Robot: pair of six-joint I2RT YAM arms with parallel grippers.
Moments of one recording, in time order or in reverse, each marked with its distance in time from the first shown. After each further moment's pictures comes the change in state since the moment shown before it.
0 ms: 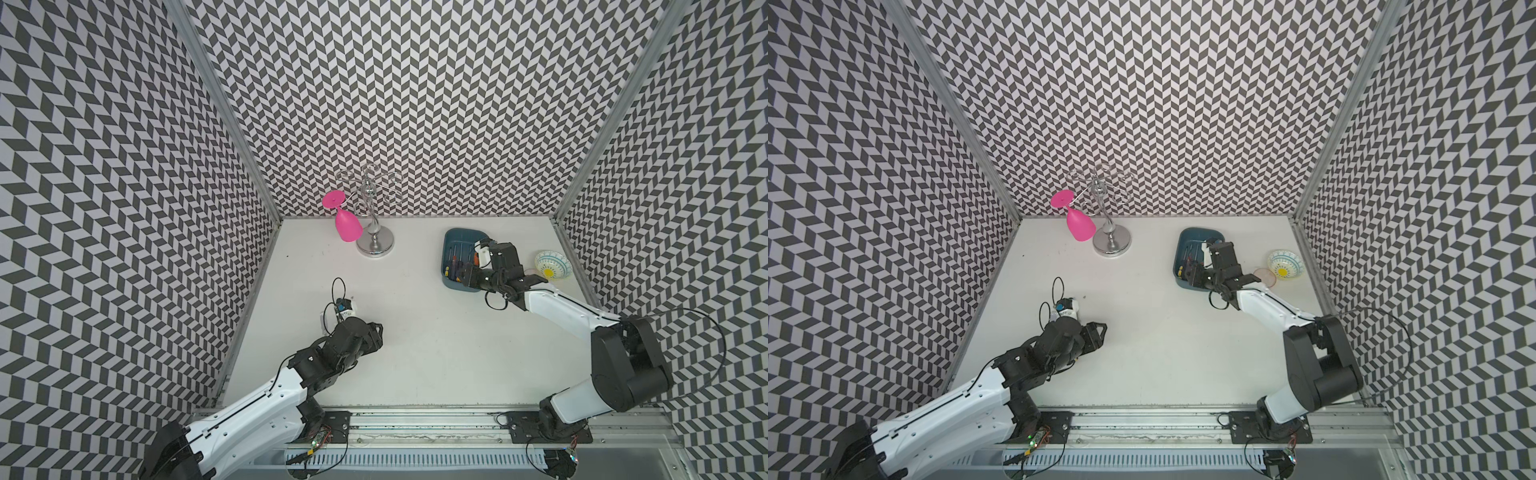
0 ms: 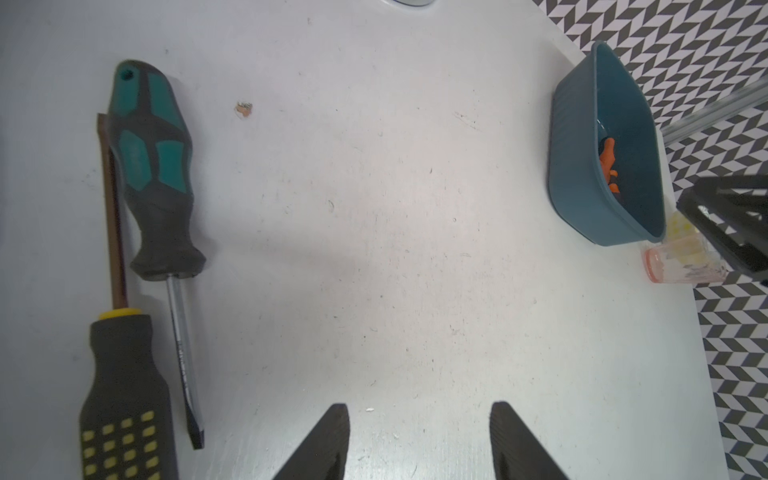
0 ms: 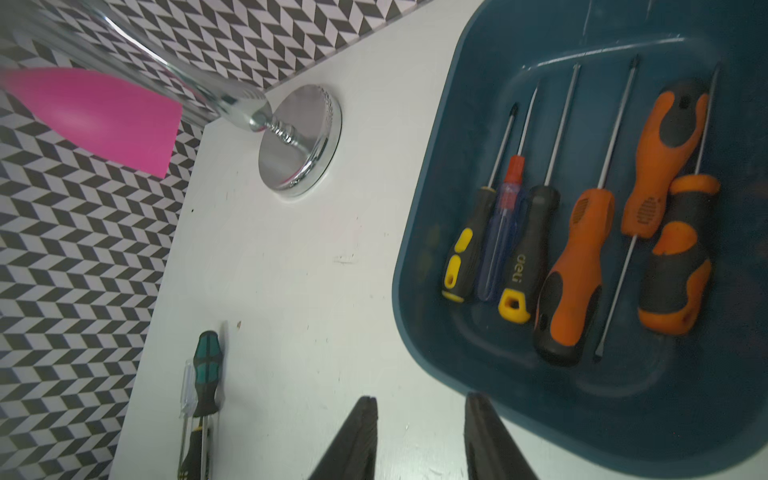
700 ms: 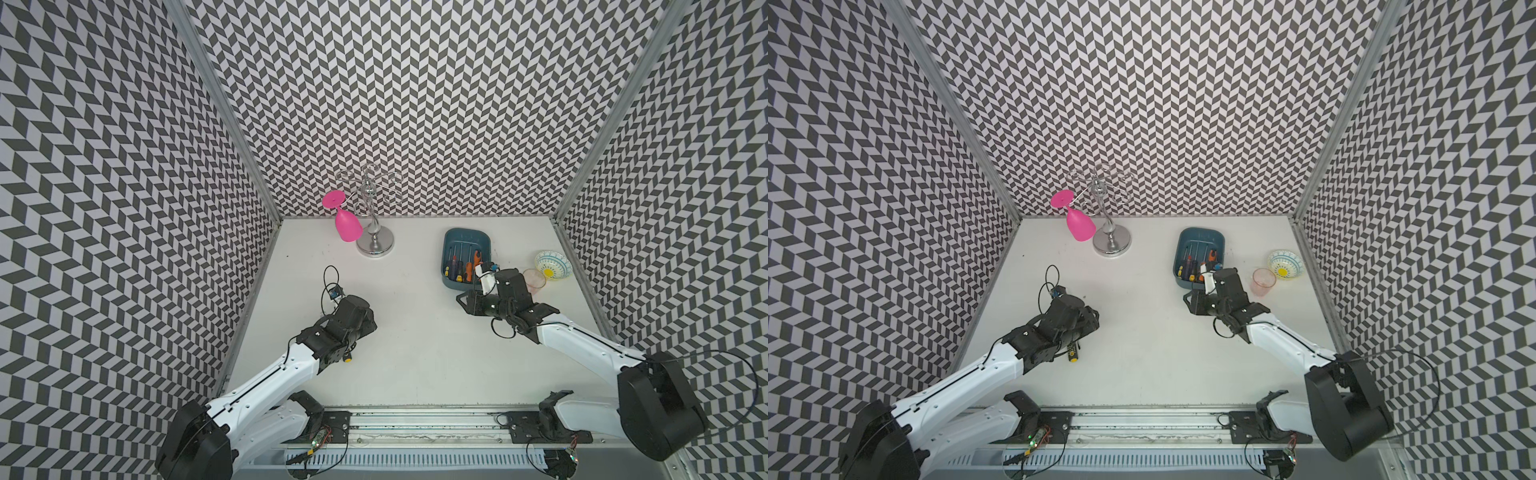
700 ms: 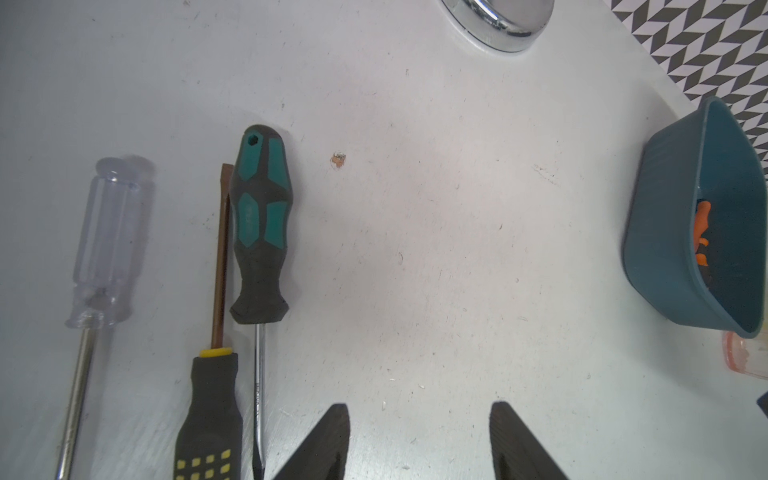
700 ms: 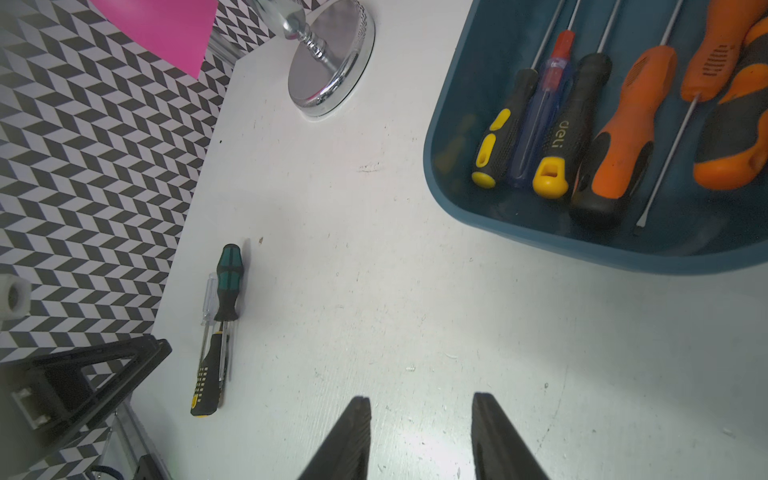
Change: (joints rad) left arm 0.158 0.204 0.144 -0.083 0.000 -0.010; right arm 0.063 -0.220 -0.261 0.053 -0.045 -0.008
